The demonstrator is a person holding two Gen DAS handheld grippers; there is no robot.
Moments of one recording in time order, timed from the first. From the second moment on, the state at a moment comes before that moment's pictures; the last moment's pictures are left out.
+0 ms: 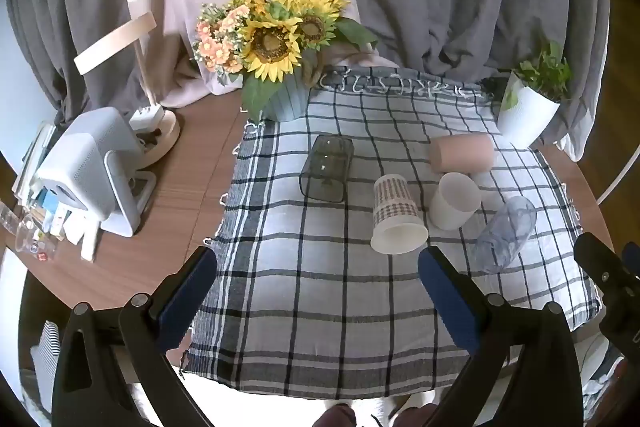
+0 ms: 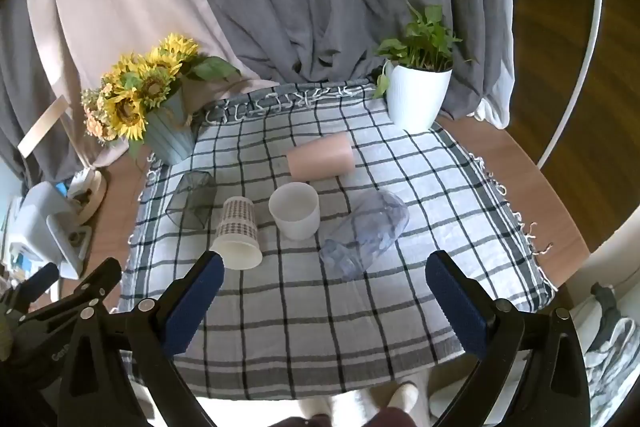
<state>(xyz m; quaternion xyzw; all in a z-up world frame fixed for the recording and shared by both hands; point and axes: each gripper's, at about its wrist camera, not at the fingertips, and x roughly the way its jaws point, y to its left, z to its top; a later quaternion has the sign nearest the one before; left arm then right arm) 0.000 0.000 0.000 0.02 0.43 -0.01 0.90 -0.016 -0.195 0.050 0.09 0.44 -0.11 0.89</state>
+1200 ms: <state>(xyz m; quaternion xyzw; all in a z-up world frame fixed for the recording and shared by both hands) 0.001 0.003 0.007 0.01 0.42 -0.02 0.91 -0.011 -0.189 0.046 0.10 0.44 -0.11 0.89</state>
